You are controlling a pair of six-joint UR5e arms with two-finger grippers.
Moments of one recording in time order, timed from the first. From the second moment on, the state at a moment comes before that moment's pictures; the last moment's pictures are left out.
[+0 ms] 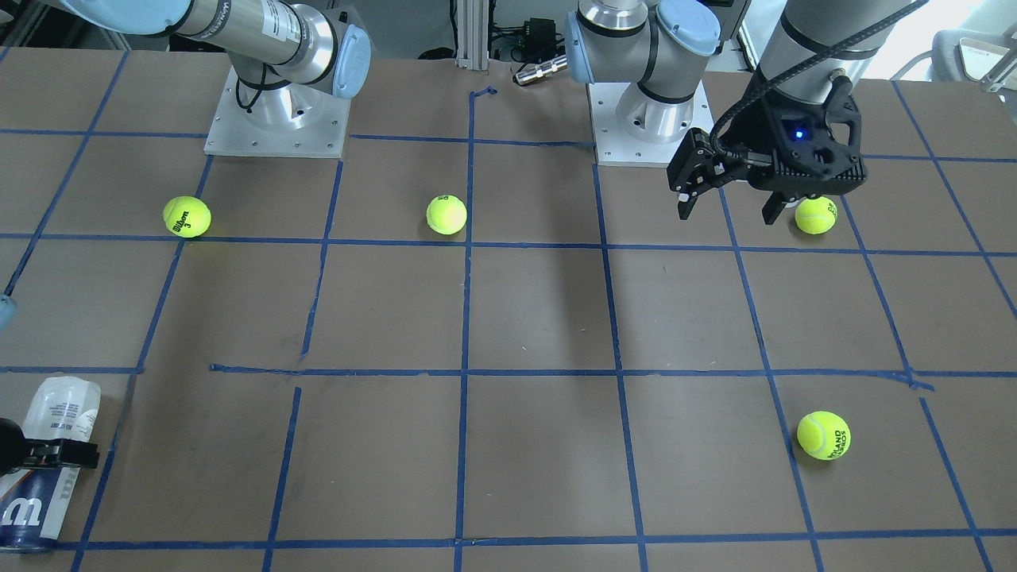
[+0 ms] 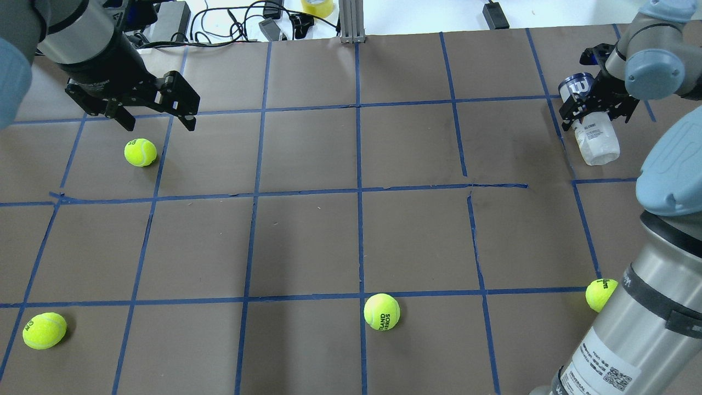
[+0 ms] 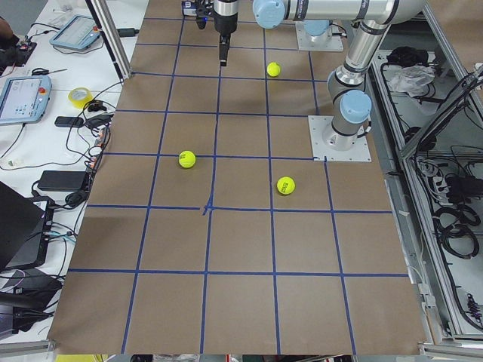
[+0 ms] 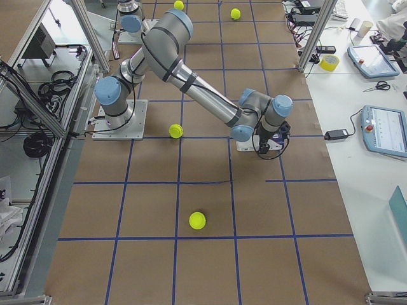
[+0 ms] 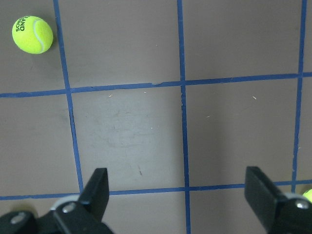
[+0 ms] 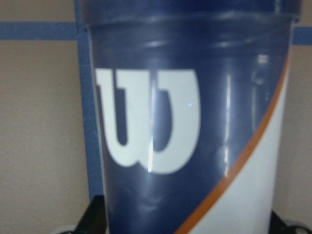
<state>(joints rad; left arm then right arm) -1.50 -1.55 -1.58 -1.52 1.57 0.11 1.16 -0.84 1.35 -1.99 -1.59 -0.44</state>
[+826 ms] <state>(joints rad) -1.50 -1.55 -1.58 -1.52 1.57 0.11 1.15 -0.86 1.35 -1.99 -1.59 -0.45</state>
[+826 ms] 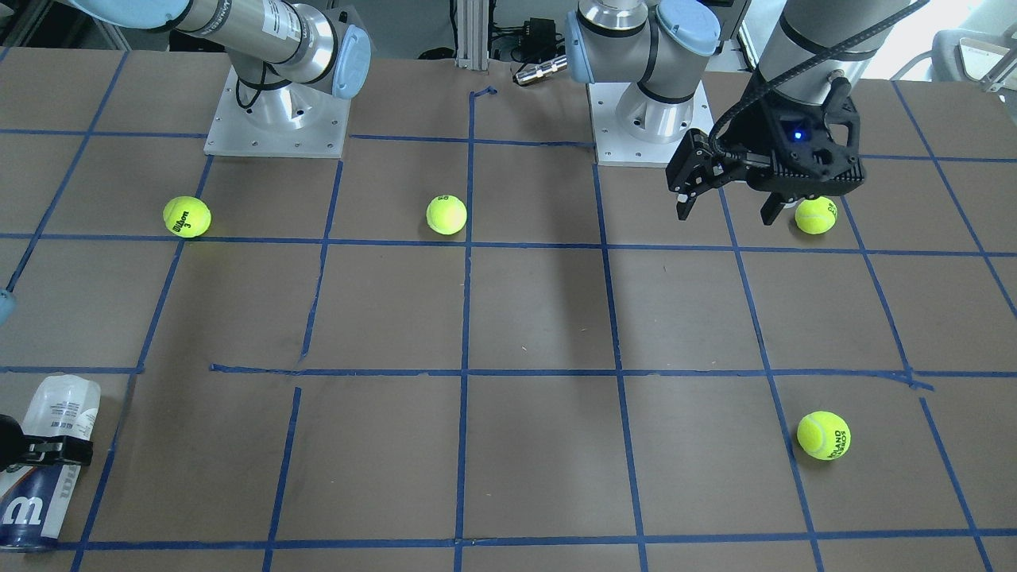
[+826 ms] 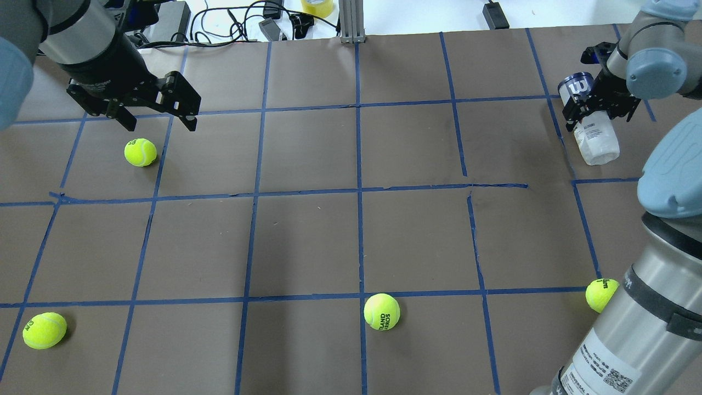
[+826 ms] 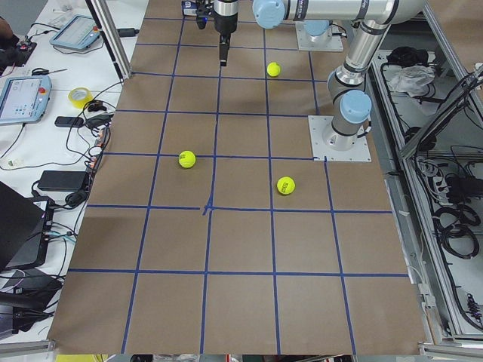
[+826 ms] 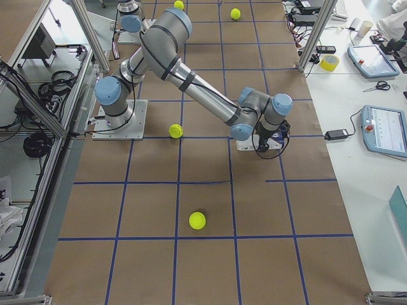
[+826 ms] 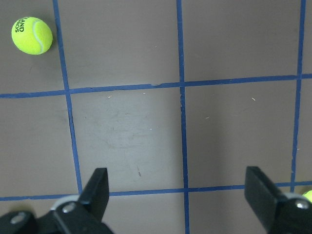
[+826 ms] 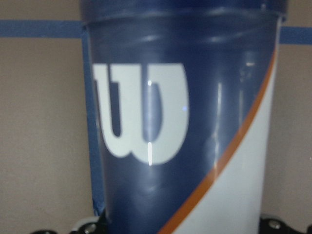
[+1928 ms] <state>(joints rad) -1.50 -1.56 -1.58 -1.50 1.58 0.12 1.38 -1.06 1.44 -1.91 -1.56 -0.32</state>
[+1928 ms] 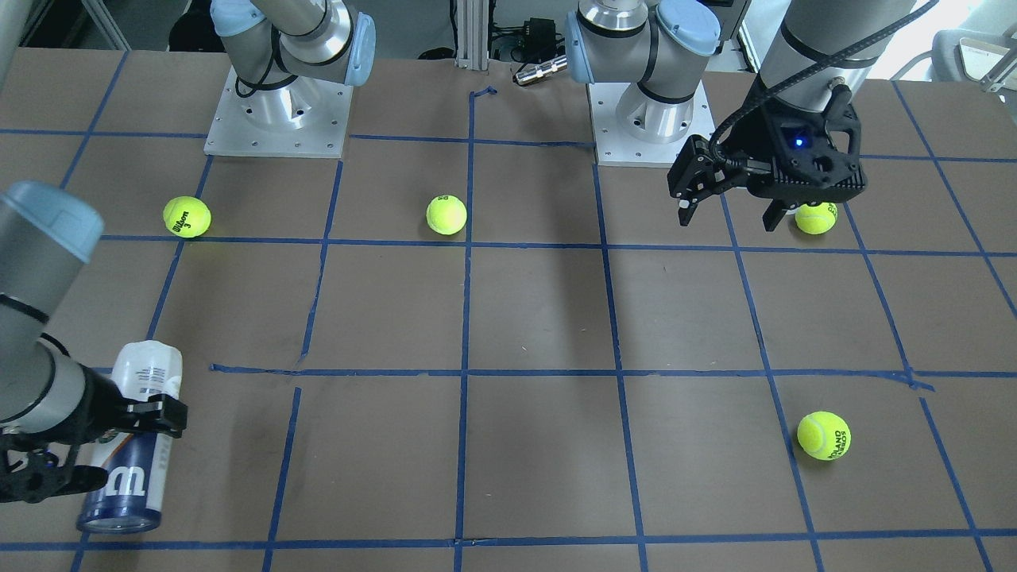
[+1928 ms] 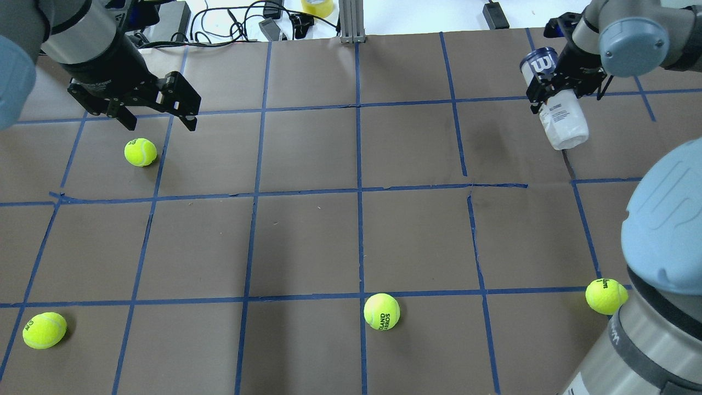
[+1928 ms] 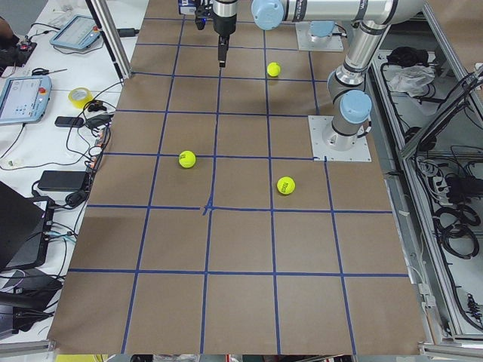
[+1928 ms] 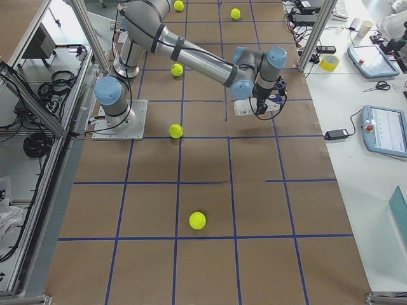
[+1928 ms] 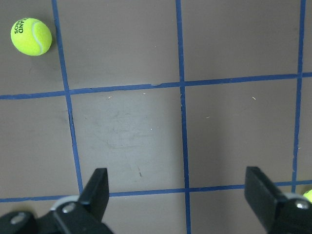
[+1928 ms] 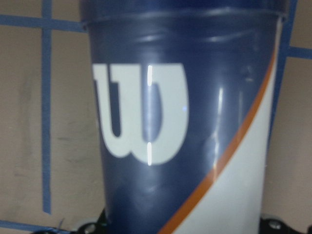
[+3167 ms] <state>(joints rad) -1.50 -1.57 -1.60 -1.45 1.58 0.12 1.85 -1.09 1.48 -2.04 -1.56 -0.24</state>
